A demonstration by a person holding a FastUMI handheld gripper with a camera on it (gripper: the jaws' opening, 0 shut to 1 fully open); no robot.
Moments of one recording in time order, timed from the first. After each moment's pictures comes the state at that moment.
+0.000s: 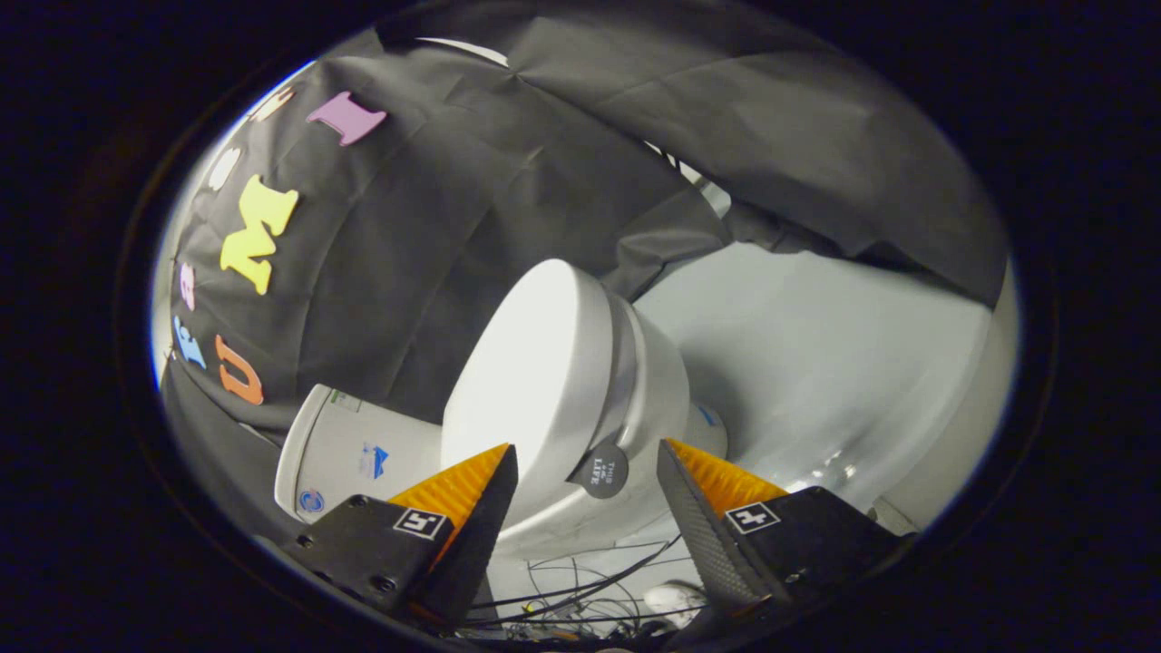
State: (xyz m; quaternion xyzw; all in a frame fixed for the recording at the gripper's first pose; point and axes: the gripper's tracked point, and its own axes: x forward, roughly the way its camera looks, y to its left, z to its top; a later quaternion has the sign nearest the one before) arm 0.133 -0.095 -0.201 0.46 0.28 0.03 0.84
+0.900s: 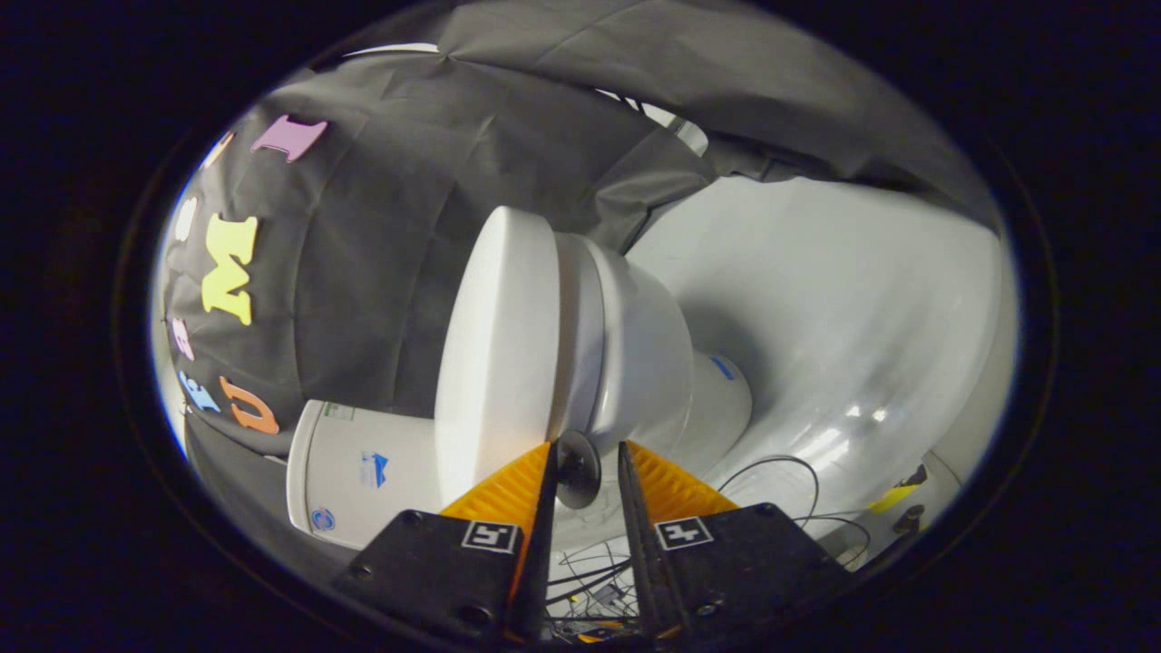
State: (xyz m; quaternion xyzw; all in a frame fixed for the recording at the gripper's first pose) arm 0.160 -0.076 -0.250 0.52 0.31 0.05 0.80
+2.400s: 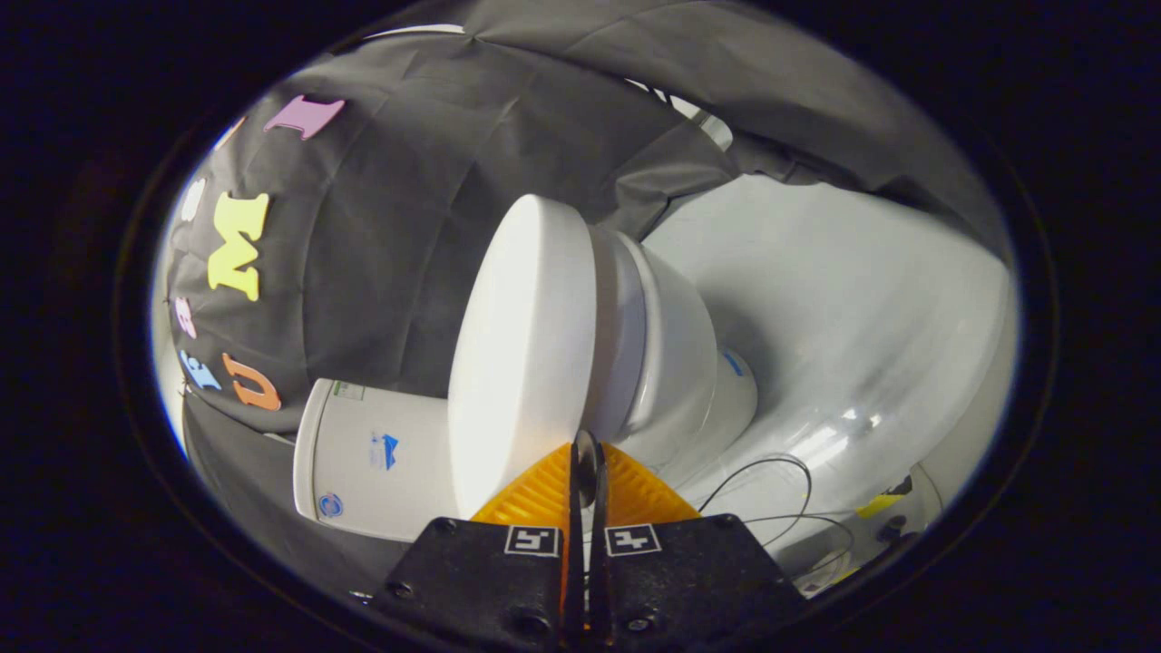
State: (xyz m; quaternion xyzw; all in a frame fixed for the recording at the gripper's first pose) arm 0.158 -0.069 -0.225 0.49 0.34 0.08 0.80
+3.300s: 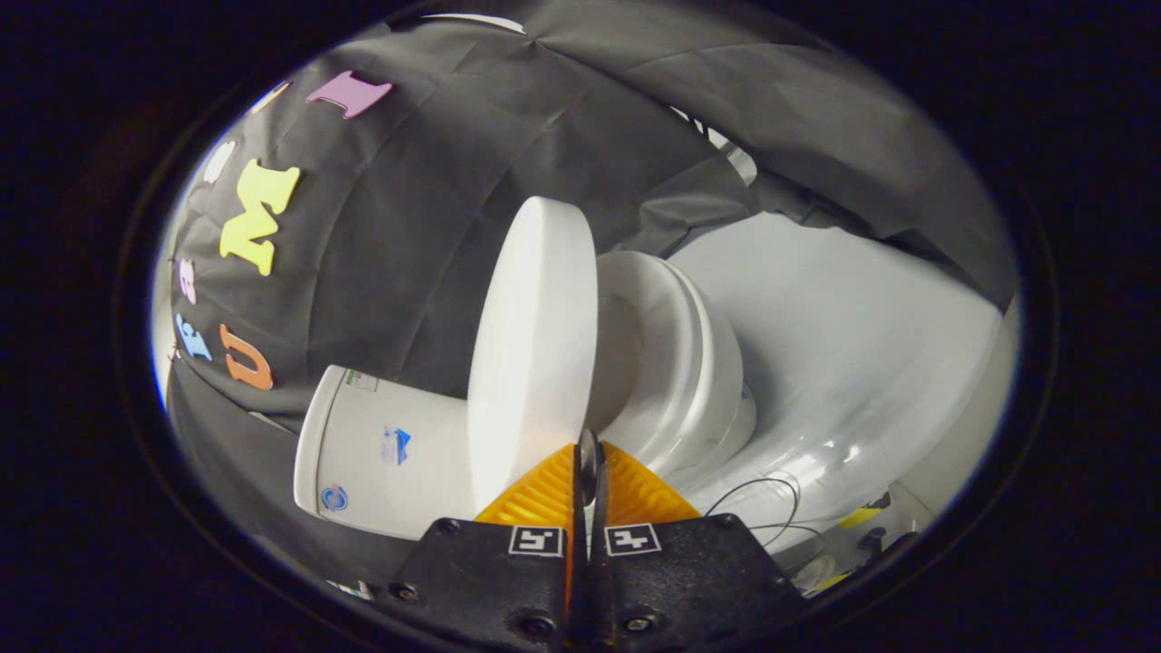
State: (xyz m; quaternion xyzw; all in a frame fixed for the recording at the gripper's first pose) arm 0.147 -0.055 -0.162 0.44 0.32 0.07 0.83
